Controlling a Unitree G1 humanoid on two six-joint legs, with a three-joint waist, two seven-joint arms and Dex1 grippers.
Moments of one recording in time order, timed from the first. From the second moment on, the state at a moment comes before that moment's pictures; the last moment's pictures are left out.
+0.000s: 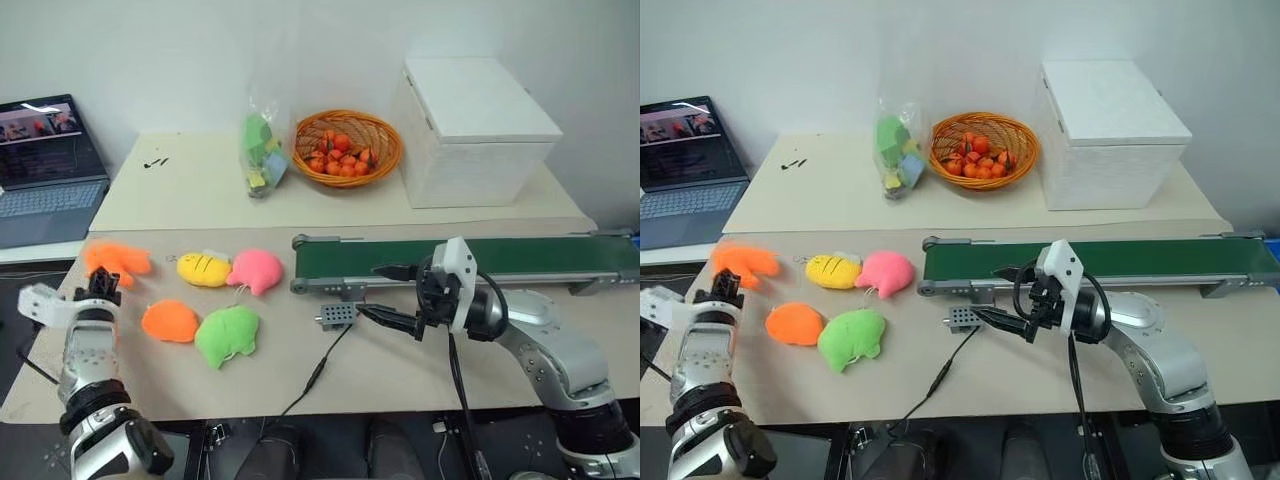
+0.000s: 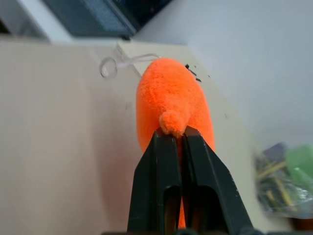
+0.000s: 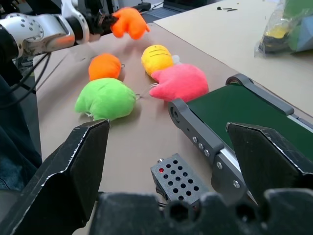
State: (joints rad) left arm -0.44 0.40 0.72 0.52 -0.67 0.11 -0.13; right arm -0.24 -0.63 0.03 -0.37 0.56 0.53 0.87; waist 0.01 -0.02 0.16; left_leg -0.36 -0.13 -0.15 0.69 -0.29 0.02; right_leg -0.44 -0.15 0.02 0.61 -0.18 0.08
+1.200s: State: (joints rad) left arm -1.08 0.62 -0.90 1.06 1.41 -0.94 0.94; right arm -0.11 -0.60 -0.09 -0.42 0.56 0.51 0.79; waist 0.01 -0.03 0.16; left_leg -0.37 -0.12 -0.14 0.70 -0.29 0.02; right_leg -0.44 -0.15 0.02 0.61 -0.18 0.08
